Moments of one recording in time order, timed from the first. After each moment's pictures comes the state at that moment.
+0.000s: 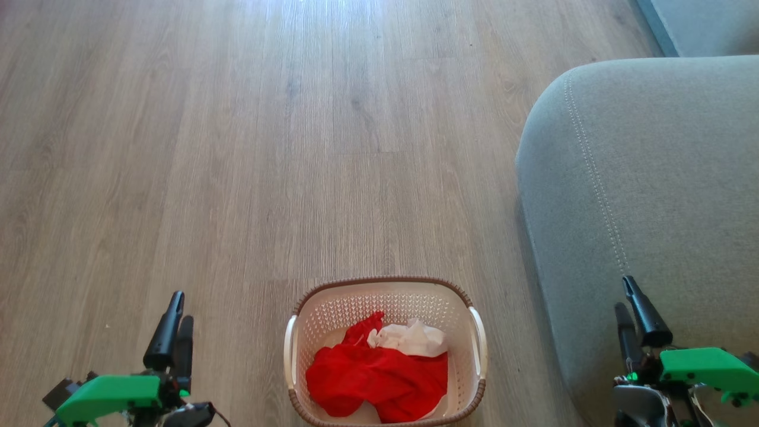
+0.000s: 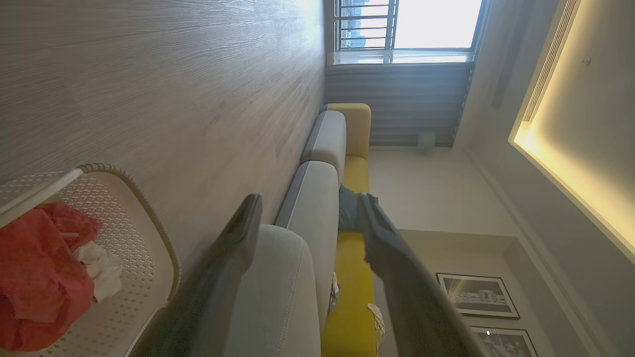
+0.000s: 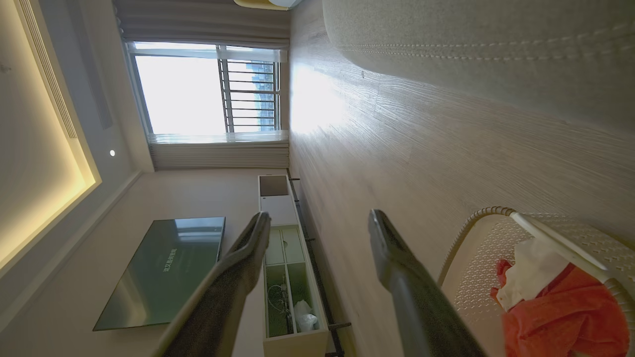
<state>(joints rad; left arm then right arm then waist) -0.01 0.03 0.08 0.33 -1.61 -0.12 0.08 -0.01 -0.04 -0.12 0.34 1.58 0.13 0.09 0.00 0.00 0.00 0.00</state>
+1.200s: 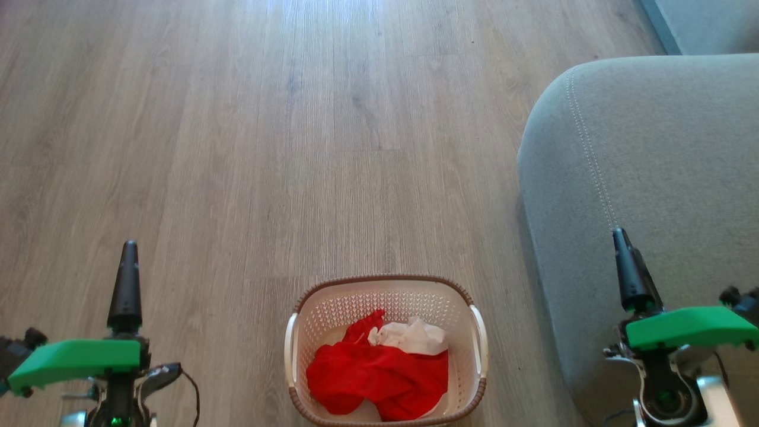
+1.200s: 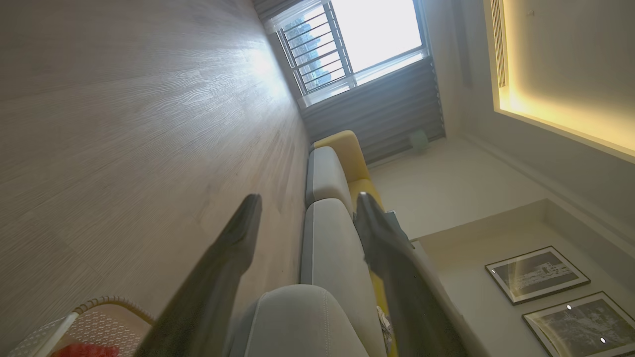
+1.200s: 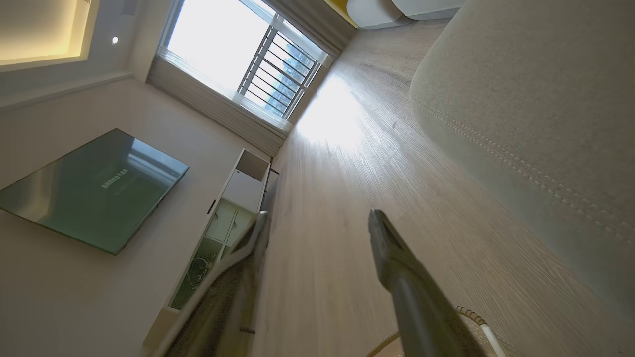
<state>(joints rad) -0.05 0.03 0.16 0.16 -1.27 -0.11 -0.03 -0.05 -0.04 -0.08 0.19 1.04 0.13 -0.02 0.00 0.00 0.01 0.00</state>
